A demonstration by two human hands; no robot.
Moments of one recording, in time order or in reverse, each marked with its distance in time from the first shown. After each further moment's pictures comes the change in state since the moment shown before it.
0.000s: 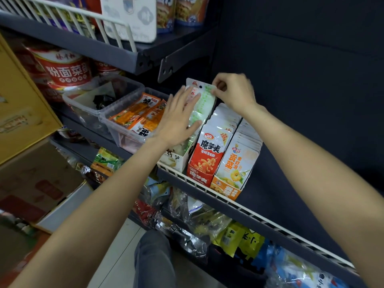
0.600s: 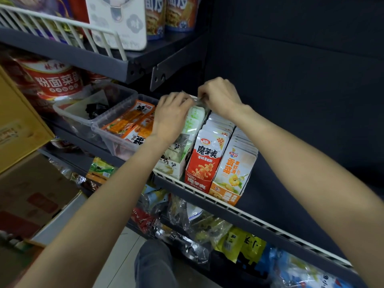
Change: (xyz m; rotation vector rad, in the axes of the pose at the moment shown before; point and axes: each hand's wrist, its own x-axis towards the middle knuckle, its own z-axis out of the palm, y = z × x) left_hand 0.028 -0.006 0.001 0.215 0.376 0.098; right_hand 0.011 -0.016 0.010 -0.281 -0.123 -0.149
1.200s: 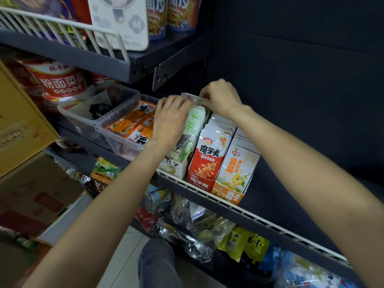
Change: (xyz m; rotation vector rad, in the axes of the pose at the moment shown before) left_hand -0.011 0.003 -0.004 0.003 0.033 -0.052; right_hand -0.001 -0.005 0.004 0.107 -0.046 0.082
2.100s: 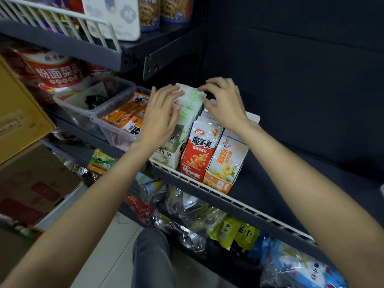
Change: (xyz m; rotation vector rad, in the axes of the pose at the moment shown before) left_hand -0.017 0.010 -0.034 -0.335 -0.056 -0.127; right_hand -0.052 0.014 0.007 0.131 0.267 -0.045
